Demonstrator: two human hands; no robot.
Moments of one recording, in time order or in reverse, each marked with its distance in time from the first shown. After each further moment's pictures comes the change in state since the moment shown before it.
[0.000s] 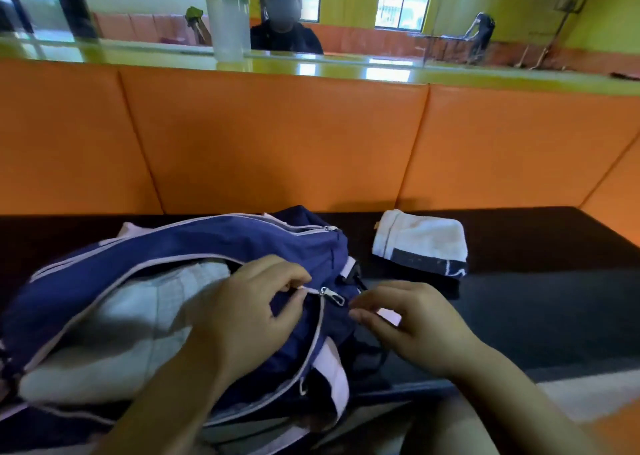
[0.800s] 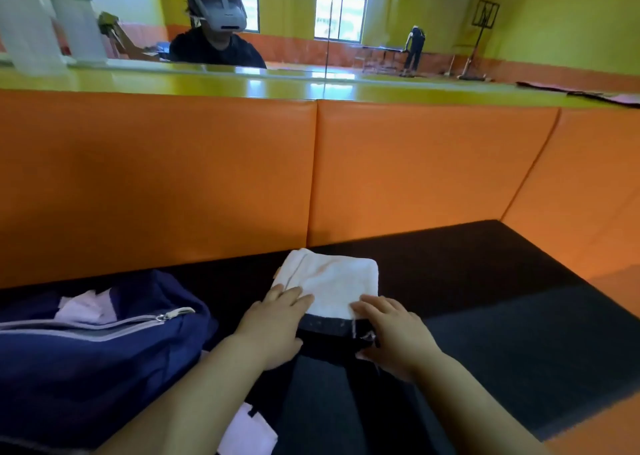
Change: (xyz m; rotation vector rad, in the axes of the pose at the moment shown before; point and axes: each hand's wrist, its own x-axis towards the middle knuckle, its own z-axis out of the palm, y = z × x) left_hand 0.178 0.008 0.229 0.395 -0.772 -0.037; right_hand -0.011 0.245 -0.036 -0.374 -0.351 0.587
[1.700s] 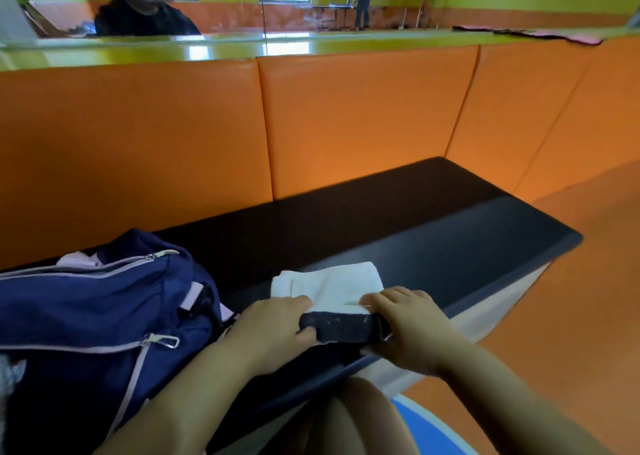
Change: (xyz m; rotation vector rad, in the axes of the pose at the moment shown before) left_hand -0.108 0.070 0.014 -0.186 0.060 0.164; right_hand -0.159 -0.009 0.006 0.069 0.066 -0.037
